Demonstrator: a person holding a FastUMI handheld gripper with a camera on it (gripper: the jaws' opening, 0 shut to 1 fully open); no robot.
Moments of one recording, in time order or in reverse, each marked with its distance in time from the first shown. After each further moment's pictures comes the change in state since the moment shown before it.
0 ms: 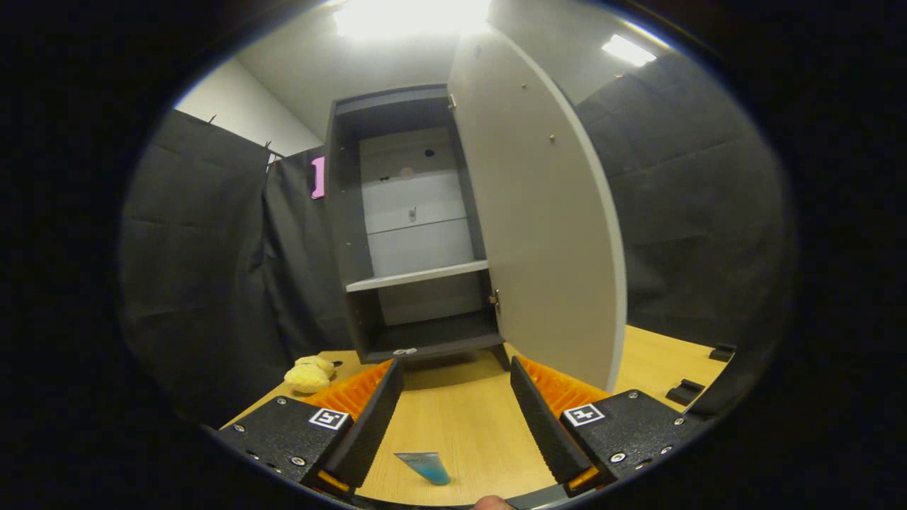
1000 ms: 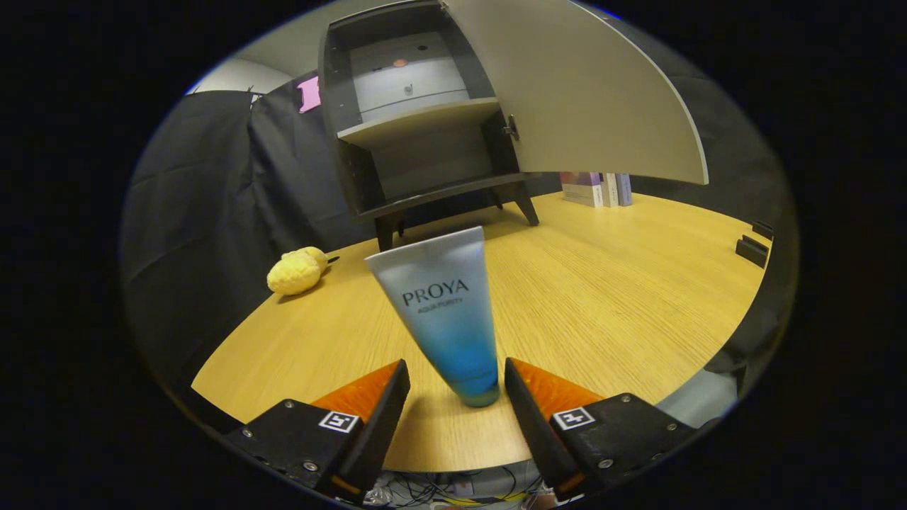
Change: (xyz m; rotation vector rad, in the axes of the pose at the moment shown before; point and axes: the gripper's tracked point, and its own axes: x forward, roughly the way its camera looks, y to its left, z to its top) arm 0.034 0.017 -0.224 0.073 0.335 -0.070
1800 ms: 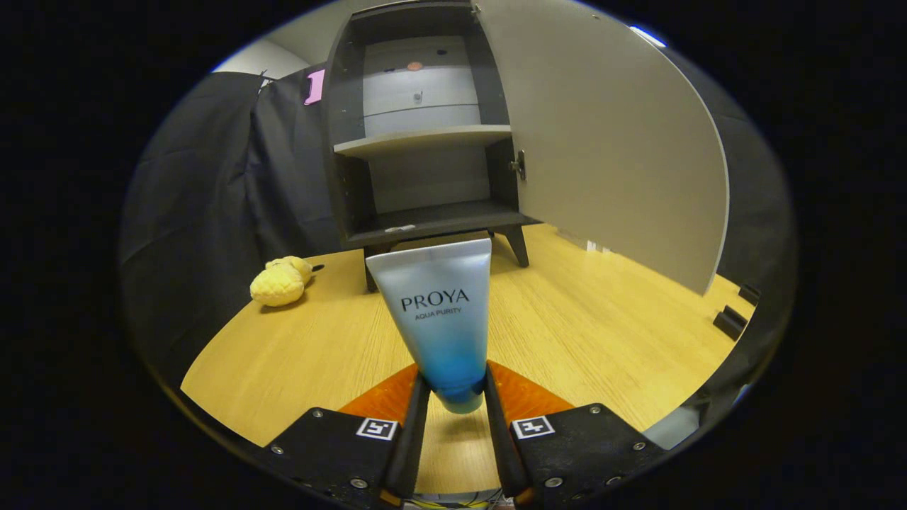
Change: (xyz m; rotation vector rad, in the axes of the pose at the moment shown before) arm 0.001 0.011 0.097 -0.111 -0.052 -0.033
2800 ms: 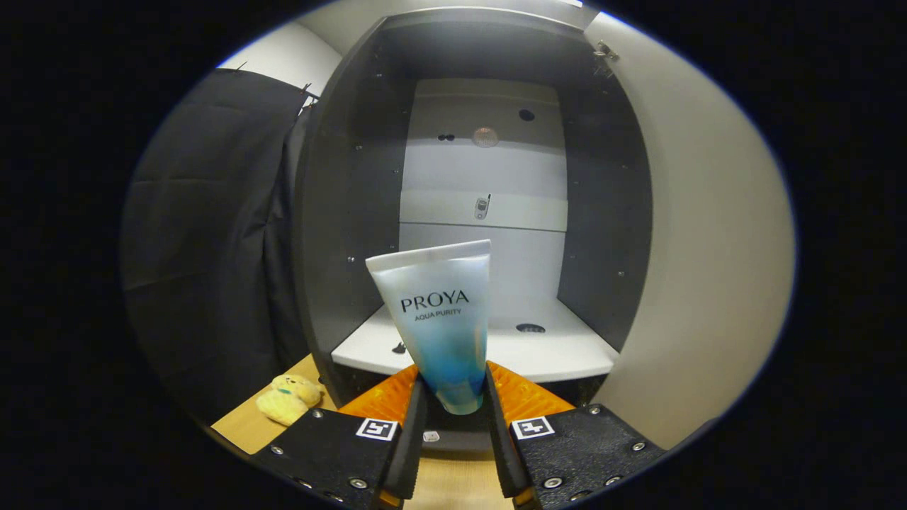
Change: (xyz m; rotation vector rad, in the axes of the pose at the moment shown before) arm 0.157 0.084 0.354 -0.182 -0.209 0.181
